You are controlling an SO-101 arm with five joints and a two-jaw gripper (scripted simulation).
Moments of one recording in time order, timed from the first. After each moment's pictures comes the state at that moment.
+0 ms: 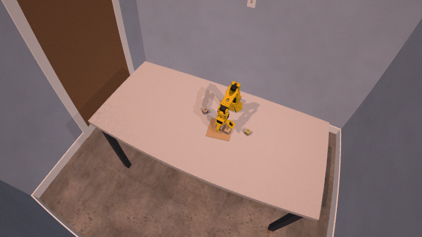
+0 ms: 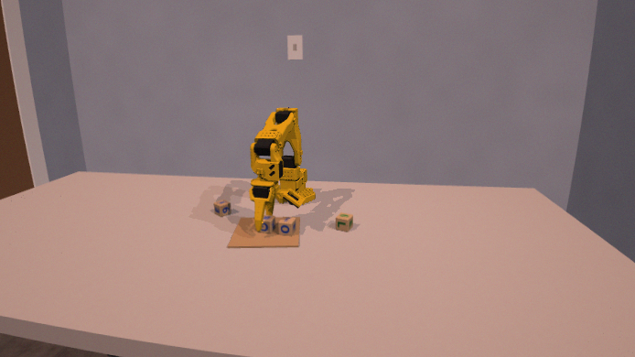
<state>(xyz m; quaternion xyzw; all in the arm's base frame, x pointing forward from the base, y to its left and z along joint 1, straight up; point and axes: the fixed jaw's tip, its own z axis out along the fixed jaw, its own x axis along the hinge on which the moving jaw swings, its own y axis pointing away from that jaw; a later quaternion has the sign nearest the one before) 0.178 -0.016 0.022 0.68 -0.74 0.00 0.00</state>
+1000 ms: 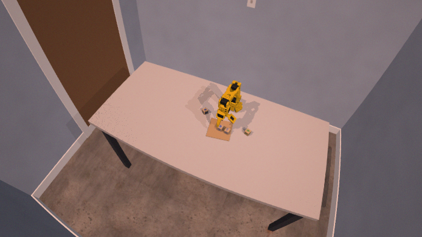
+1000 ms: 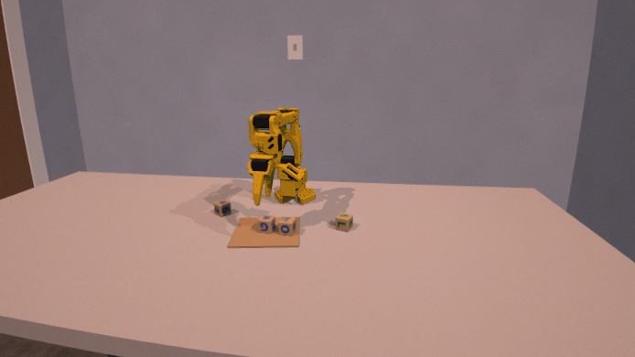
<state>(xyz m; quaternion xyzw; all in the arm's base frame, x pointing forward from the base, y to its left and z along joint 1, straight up) 0.178 -0.016 0.078 0.68 -0.74 0.00 0.00</state>
